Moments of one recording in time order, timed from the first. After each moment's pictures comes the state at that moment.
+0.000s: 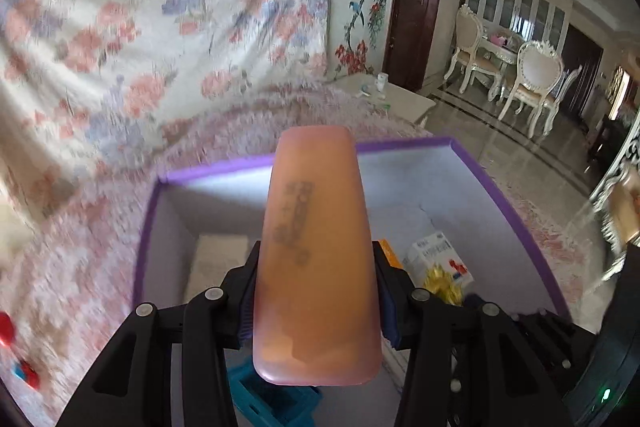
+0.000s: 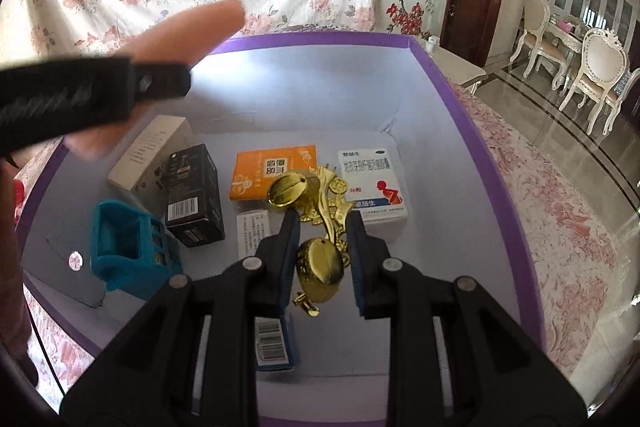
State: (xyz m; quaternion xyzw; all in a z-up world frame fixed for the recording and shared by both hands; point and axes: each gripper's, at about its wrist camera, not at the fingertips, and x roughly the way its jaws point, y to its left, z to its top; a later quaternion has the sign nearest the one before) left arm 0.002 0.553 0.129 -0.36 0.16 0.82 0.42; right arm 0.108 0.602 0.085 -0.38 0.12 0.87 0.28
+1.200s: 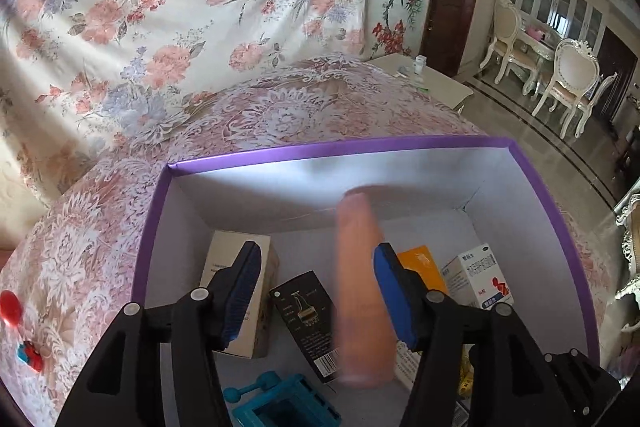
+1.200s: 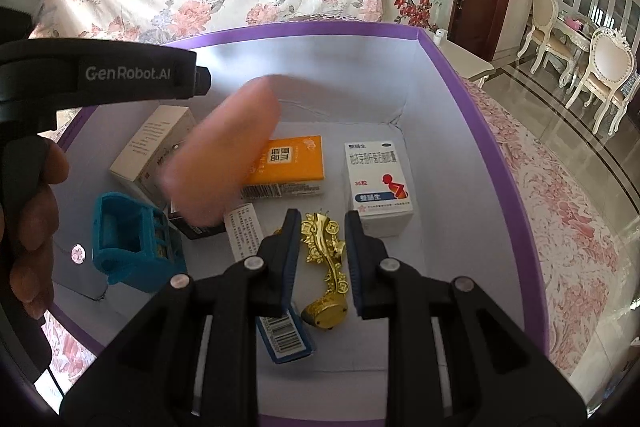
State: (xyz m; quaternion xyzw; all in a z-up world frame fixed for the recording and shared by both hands) left arm -0.029 0.563 0.112 -0.40 0.16 0.83 0.35; right arm 0.105 0.600 0.086 -0.40 0.12 0.87 0.27
